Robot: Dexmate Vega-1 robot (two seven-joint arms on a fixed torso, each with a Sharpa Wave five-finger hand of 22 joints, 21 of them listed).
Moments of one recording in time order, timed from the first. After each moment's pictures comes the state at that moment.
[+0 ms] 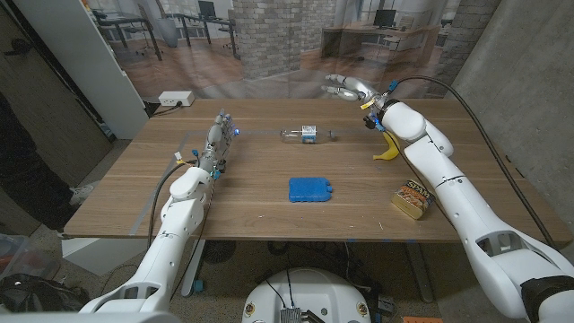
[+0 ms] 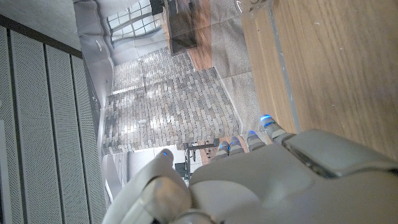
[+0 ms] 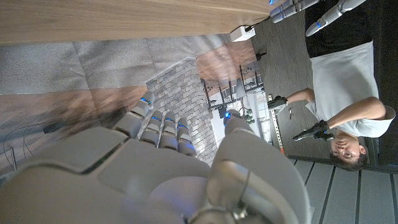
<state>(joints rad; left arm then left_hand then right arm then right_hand) 0.89 0.18 -0.06 -1.26 -0.32 -0.19 -0.28 0.05 0.08 0.21 0.15 0.30 -0.17 0.01 0.18 0.17 -0.17 -0.01 0.20 0.18 -0.17 0.02 0.18 0.17 -0.17 0.02 0.47 0.19 -0.68 -0.36 -0.25 -1.56 -0.42 0.13 0.33 0.46 0.13 0.32 -0.07 0.19 0.08 0.11 0.19 0.18 0.11 0.11 0.19 0.18 0.05 0.08 0.18 0.17 0.24 0.02 0.18 0.17</state>
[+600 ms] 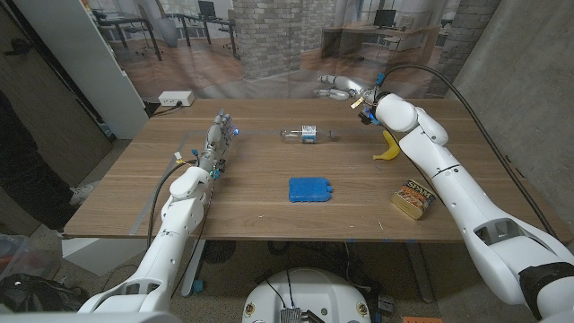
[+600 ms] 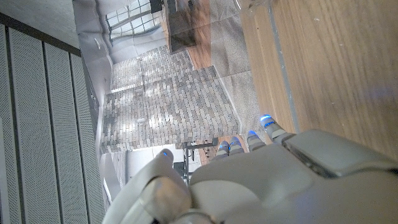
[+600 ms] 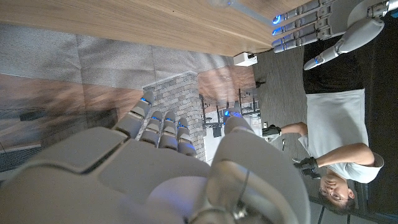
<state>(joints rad) 0.87 0.17 -0.07 -1.23 -0.32 -0.20 -0.29 0.05 0.08 0.21 0.15 0.30 -0.17 0.01 0.18 0.17 -0.17 -0.01 0.20 0.18 -0.17 0.02 0.18 0.17 -0.17 0.02 0.47 0.19 -0.61 -0.38 -0.32 -1.57 -0.57 0.09 0.39 0.48 0.14 0.33 -0.09 0.18 0.08 0.11 0.19 0.18 0.11 0.11 0.19 0.18 0.05 0.07 0.18 0.17 0.23 0.02 0.18 0.17</state>
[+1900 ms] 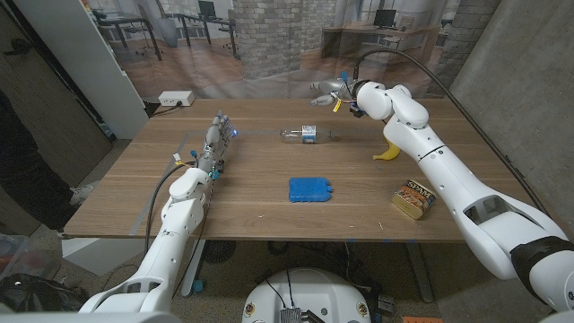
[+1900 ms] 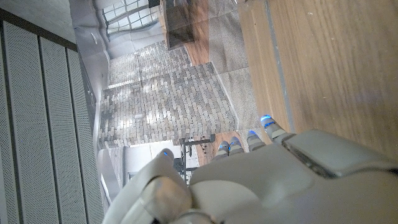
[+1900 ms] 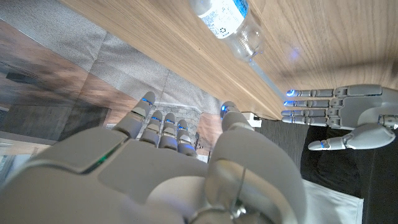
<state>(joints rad) 0.87 0.17 -0.08 -1.20 -0.31 -0.21 -0.29 0.05 0.09 0.21 0.15 0.30 -0.17 0.01 0.18 0.17 -0.17 -0.01 0.20 0.18 -0.17 0.02 0.18 0.17 -0.17 0.02 0.45 0.19 -0.48 -0.37 -0.47 -1.57 -0.93 0.03 0.55 0.54 0.15 0.36 -0.14 0.18 0.05 0.08 0.19 0.18 0.09 0.08 0.19 0.18 0.04 0.05 0.18 0.17 0.23 0.02 0.18 0.16</state>
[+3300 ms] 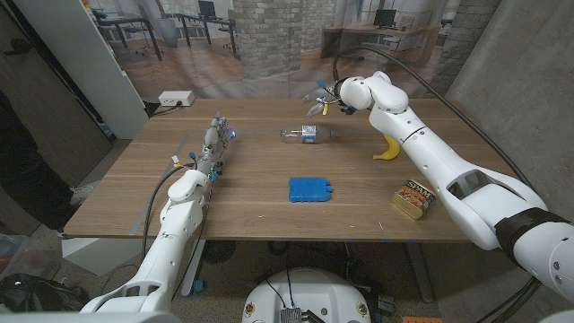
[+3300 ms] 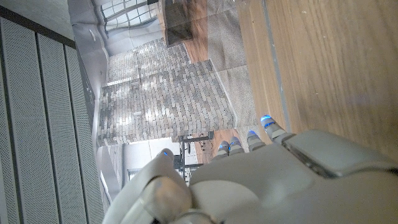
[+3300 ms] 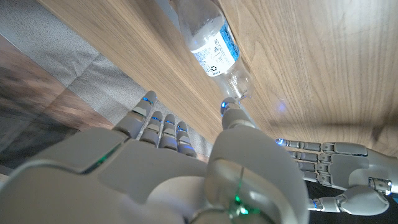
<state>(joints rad) 0.89 0.16 -0.09 -1.22 -0.32 -0.21 -0.29 0.05 0.09 0.21 0.15 0.30 -0.17 0.01 0.18 0.17 -0.17 -0.01 0.20 0.18 -0.17 0.02 0.18 0.17 -0.17 0.02 0.45 0.19 -0.33 -0.31 -0.58 -1.40 -1.05 0.09 0.73 0.59 0.13 0.36 -0.16 0.18 0.02 0.09 0.18 0.18 0.08 0.07 0.19 0.18 0.04 0.04 0.18 0.17 0.25 0.02 0.19 0.17</state>
